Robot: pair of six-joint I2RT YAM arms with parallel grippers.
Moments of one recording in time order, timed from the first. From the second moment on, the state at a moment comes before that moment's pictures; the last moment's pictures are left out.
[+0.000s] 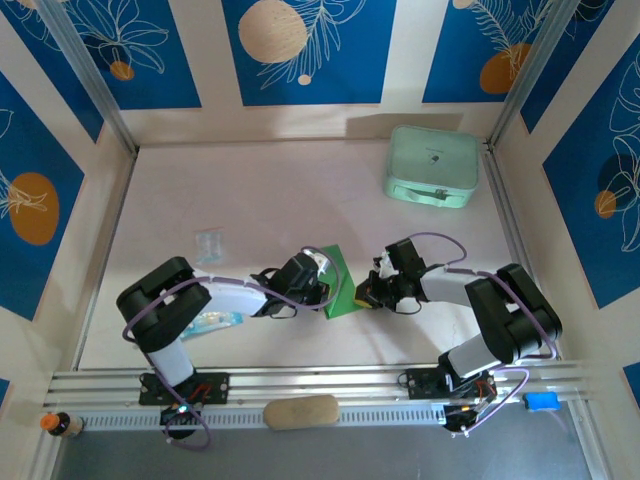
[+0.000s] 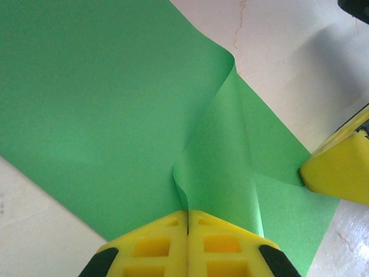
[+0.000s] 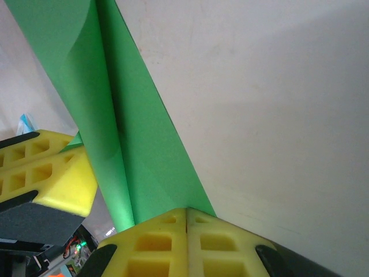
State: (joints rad) left arm -0.92 1.71 0.71 0.18 0.08 -0.52; right arm 0.42 1.48 0.49 -0.10 -0.63 0.83
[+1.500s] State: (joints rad) left arm -0.91 1.72 0.75 0.13 0.08 -0.44; right arm 0.45 1.52 0.52 -0.11 -0.65 0.83
